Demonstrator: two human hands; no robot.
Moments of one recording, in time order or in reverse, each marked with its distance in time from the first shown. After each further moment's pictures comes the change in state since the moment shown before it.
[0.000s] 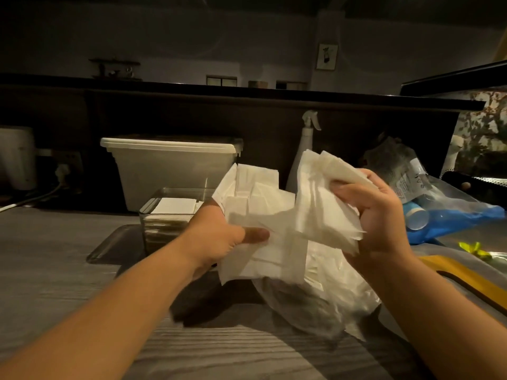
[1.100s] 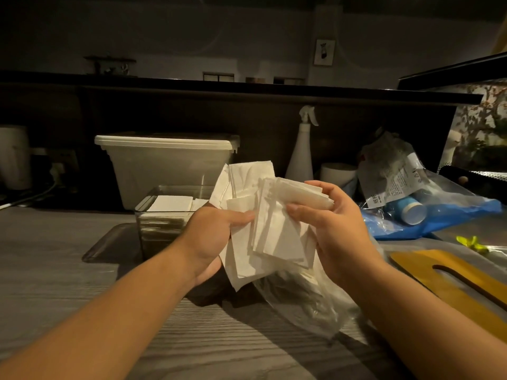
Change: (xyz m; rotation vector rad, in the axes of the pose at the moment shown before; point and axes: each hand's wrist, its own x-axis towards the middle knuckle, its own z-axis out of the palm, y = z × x) left_hand -0.004 0.000 0.011 -0.331 -0.019 0.024; right_hand -0.010 0.025 0.017 -0.150 0.041 0.181
